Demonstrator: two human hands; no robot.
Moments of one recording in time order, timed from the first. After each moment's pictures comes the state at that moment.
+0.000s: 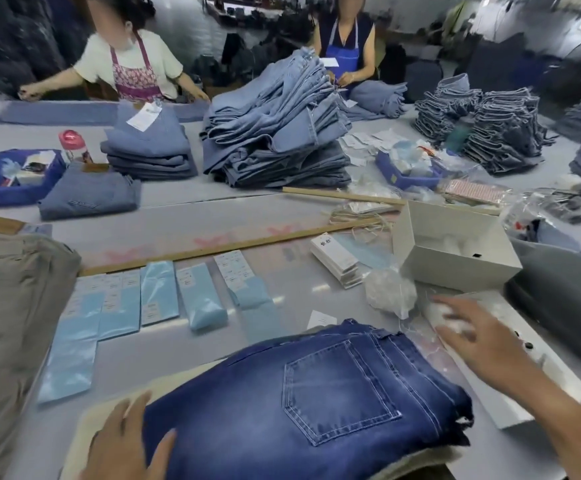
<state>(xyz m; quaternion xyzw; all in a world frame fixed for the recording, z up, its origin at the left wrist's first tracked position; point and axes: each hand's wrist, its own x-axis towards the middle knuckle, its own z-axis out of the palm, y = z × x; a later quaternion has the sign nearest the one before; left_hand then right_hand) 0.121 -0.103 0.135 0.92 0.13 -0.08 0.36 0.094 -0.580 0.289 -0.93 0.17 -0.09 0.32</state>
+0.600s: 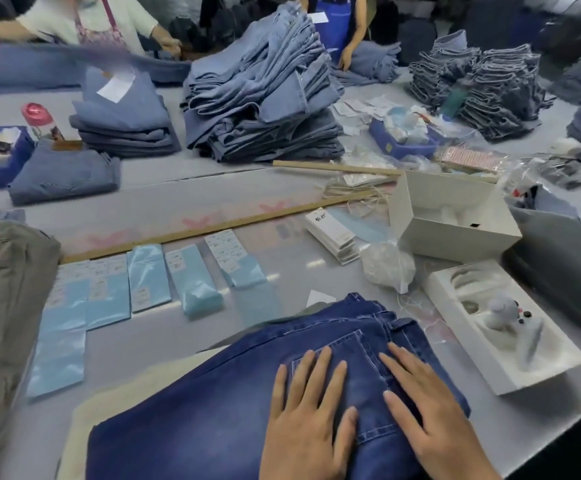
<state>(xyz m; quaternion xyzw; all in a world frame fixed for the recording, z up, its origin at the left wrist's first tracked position) 0.095 -0.295 0.176 0.92 -0.33 0.02 0.20 0.029 -0.488 0.204 -0.95 0.12 -0.07 0.26</state>
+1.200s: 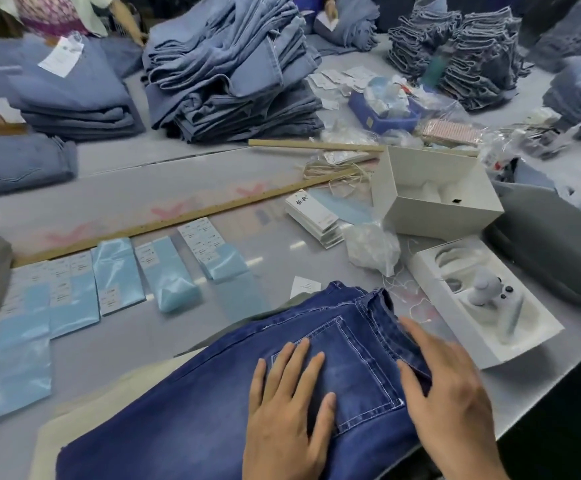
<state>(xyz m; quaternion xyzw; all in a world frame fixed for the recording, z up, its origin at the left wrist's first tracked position) 0.107 -0.294 0.160 0.89 -0.30 0.07 0.33 0.046 -0.473 0.239 -0.94 0.22 -0.22 0.11</state>
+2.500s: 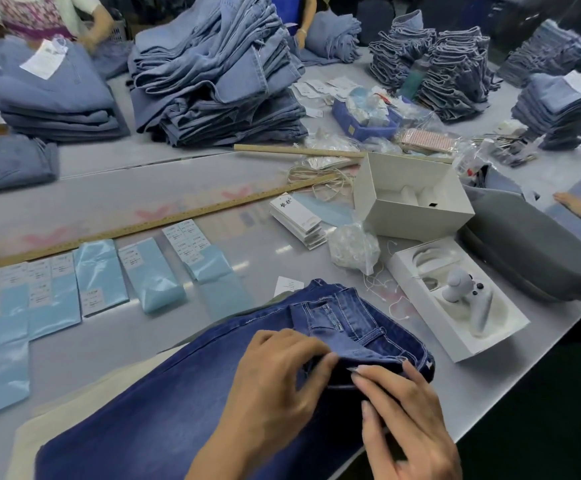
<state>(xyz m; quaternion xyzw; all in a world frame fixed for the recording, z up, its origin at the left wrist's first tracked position) 0.139 -0.299 0.233 0.81 -0.39 0.00 0.43 0.011 -0.429 0.237 -0.91 0.06 -0.38 0.17</state>
